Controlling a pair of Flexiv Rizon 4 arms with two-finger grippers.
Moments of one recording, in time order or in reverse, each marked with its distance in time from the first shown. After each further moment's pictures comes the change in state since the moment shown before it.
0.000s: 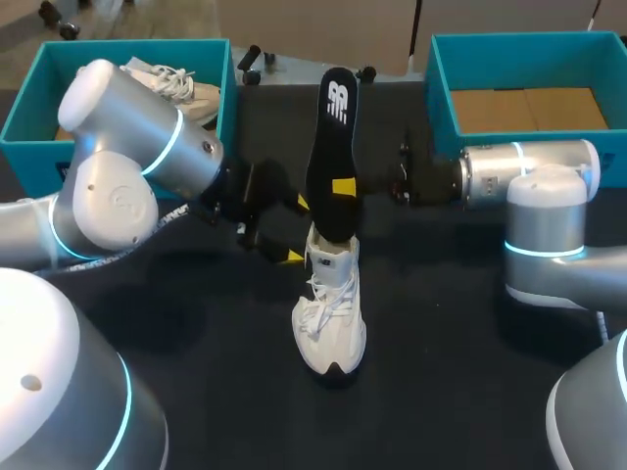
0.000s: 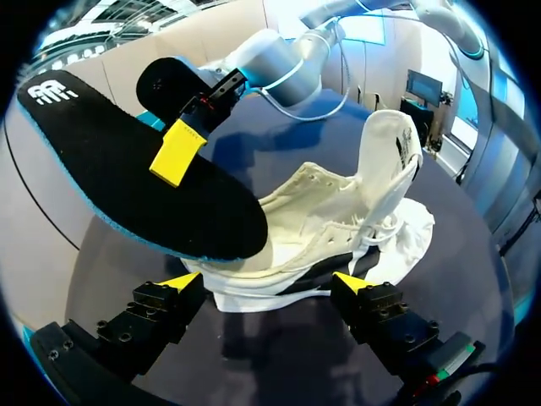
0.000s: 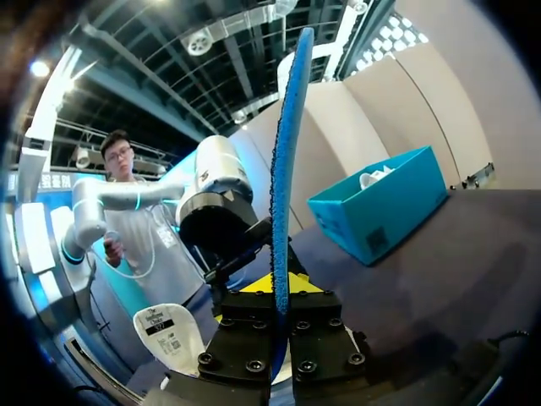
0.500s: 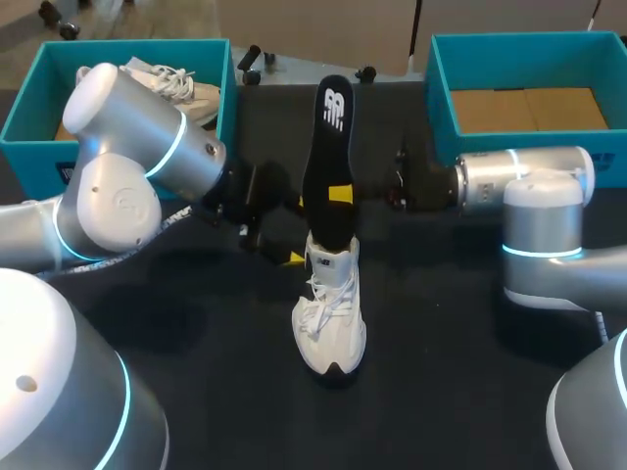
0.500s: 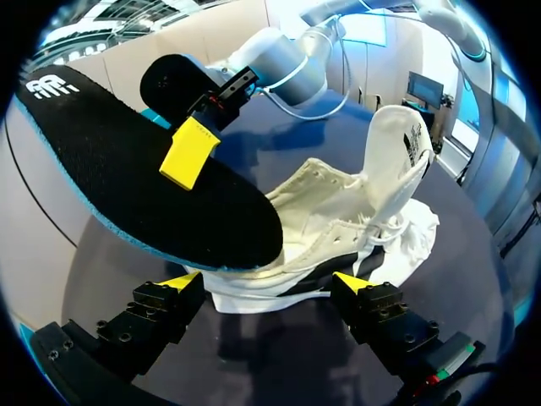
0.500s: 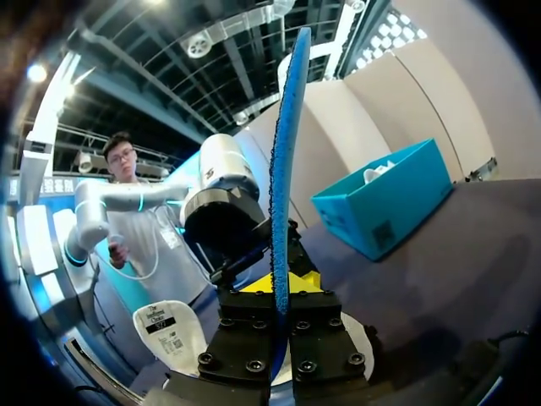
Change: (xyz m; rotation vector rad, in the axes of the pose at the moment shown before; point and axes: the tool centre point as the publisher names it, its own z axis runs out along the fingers) left arm 0.000 0.003 0.004 0.000 0.003 -0.012; right arm 0.004 -0.009 0.006 -0.004 0.024 0.023
